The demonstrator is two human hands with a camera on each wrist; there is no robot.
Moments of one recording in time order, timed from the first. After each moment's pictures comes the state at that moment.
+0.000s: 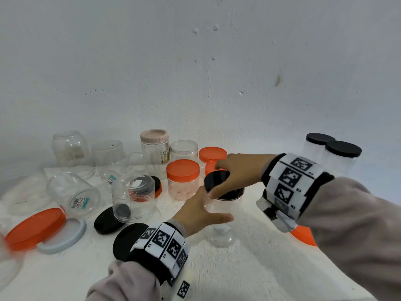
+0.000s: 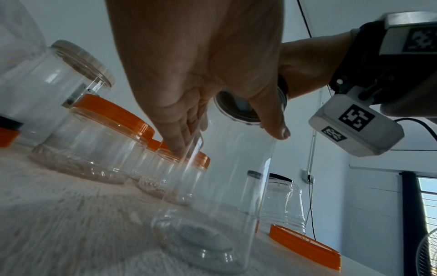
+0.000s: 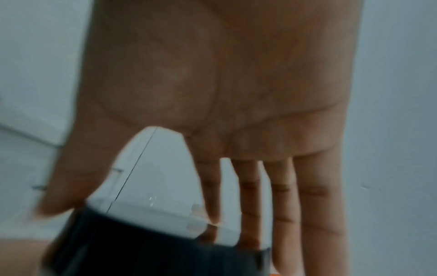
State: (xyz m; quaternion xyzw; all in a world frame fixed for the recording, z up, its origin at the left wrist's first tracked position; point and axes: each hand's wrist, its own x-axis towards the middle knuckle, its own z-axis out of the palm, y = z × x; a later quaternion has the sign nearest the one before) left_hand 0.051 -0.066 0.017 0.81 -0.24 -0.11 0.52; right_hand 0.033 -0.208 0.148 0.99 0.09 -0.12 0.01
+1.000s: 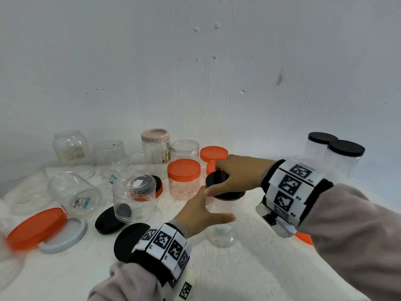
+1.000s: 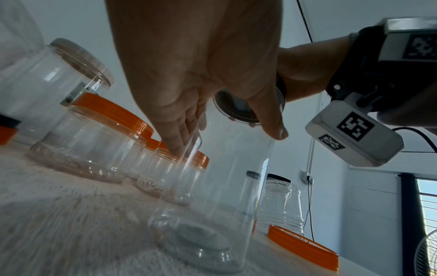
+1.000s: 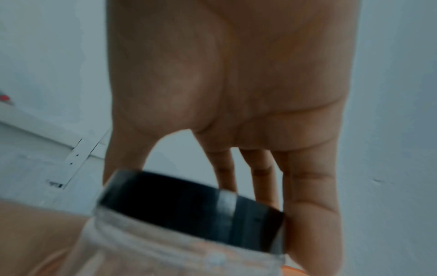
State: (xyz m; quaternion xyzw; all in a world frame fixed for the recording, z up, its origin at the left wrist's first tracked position) left_hand 0.053 -0.066 0.013 0.81 -0.22 -0.11 0.53; right_hand 0.032 -0.205 0.138 0.99 0.10 -0.09 0.01
